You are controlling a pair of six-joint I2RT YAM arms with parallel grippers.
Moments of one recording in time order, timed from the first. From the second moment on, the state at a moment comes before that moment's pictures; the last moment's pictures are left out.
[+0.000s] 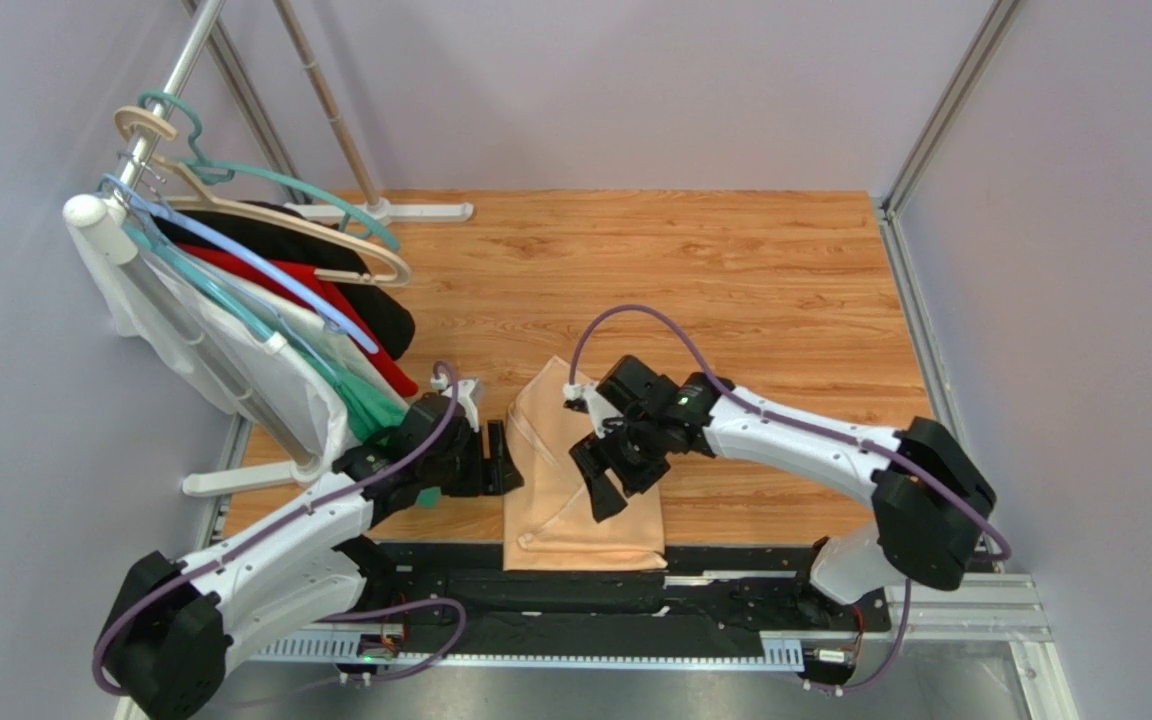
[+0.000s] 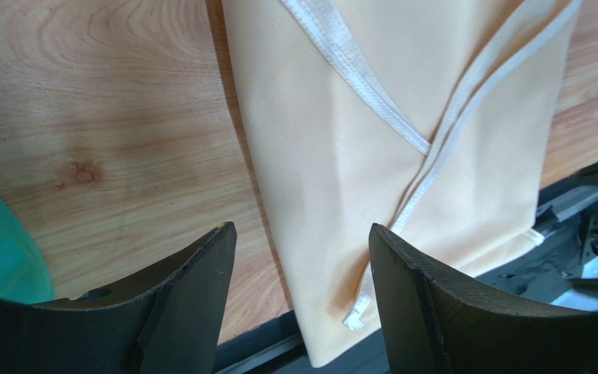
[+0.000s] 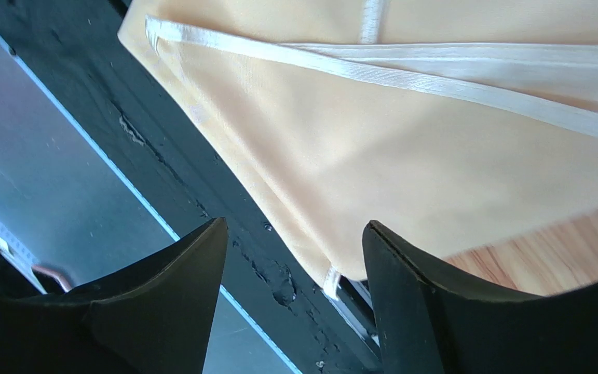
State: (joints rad) left arm -0.63 0.87 0.40 -0.37 0.13 -0.64; right arm 0.95 1.52 1.00 -0.68 -0.38 0.25
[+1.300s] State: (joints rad) left arm -0.62 1.79 0.98 -0.07 0.14 -0.54; right arm 0.48 1.70 0.98 -0.48 -0.26 0.30
